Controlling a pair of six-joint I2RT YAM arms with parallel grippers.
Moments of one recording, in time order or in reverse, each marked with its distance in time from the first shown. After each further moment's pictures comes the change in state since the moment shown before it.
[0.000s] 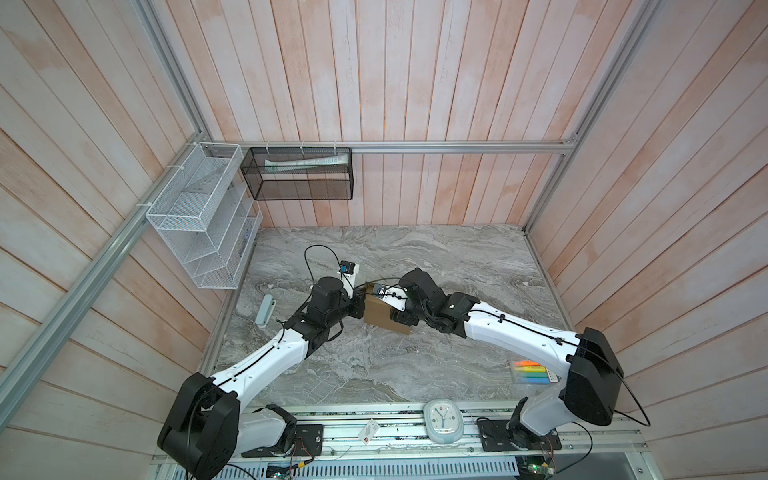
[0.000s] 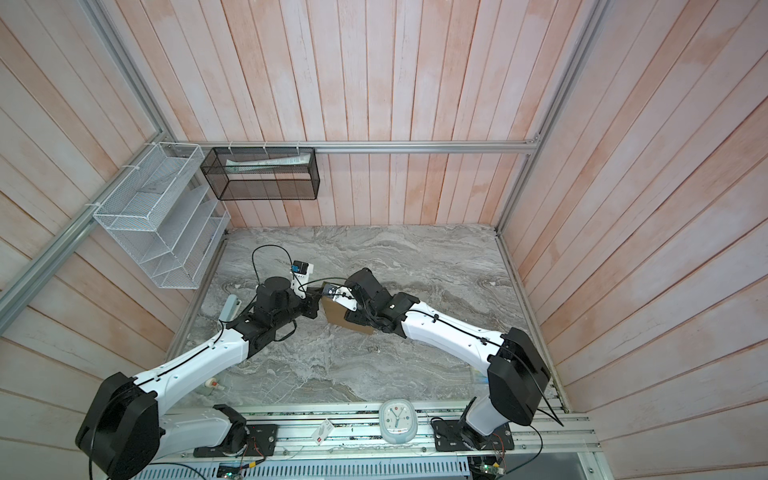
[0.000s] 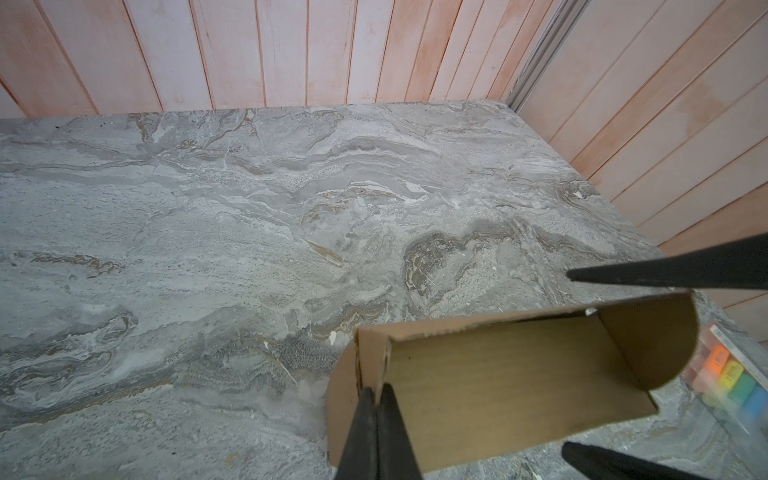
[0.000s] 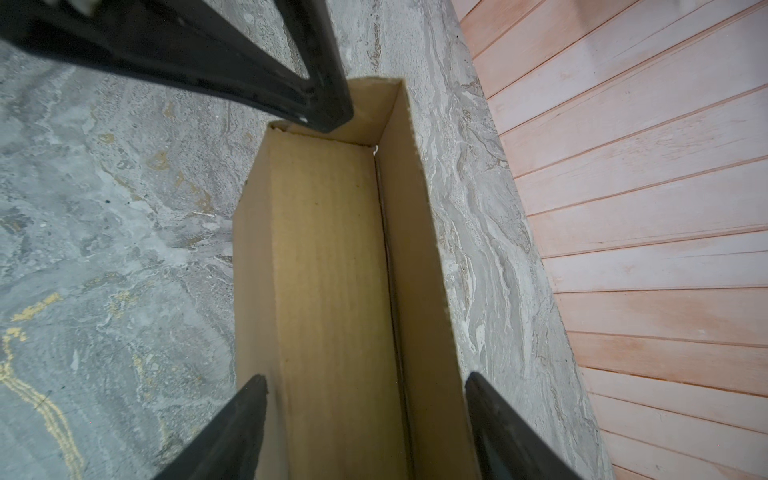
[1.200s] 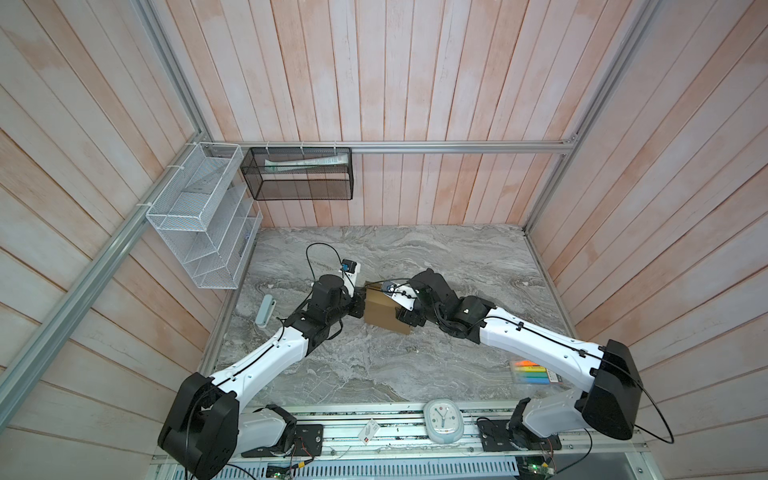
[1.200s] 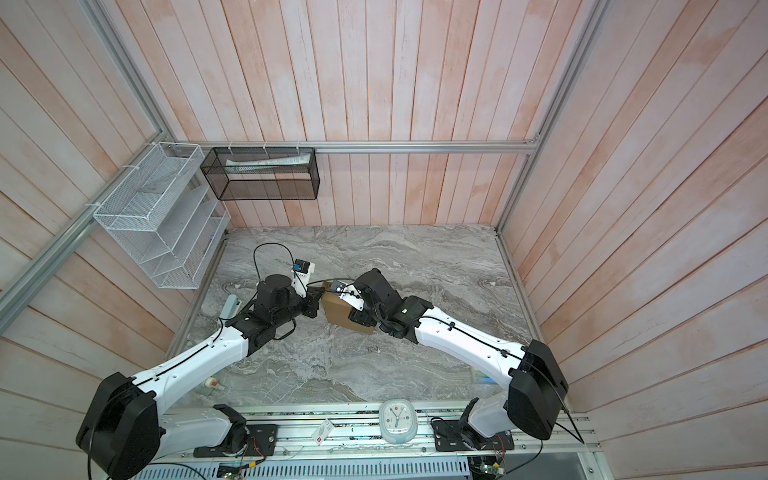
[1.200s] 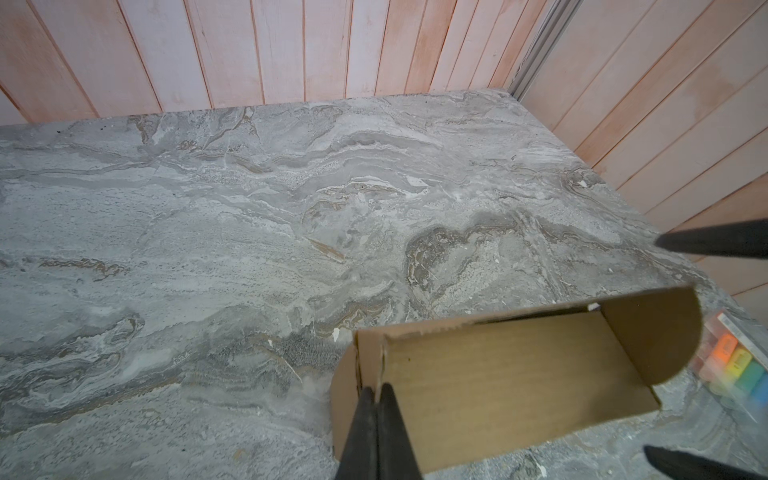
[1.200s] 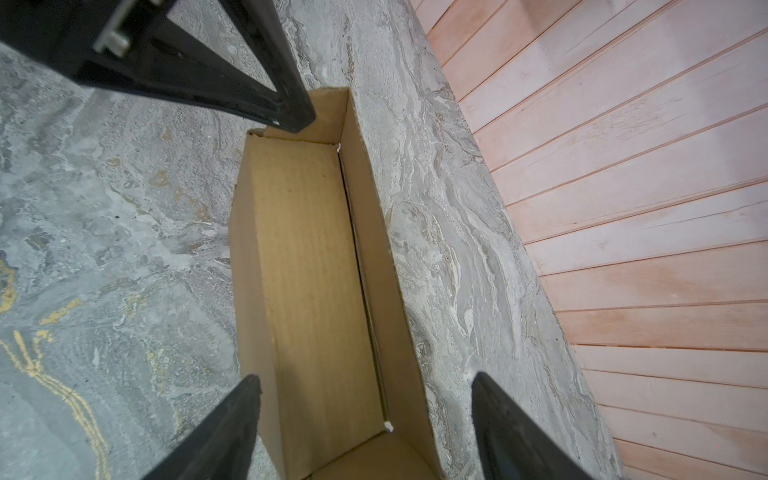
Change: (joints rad) left arm 0.000 0.003 0.029 -0.047 0.000 0.029; right arm -0.002 -0.105 -0.050 -0.002 0.019 0.055
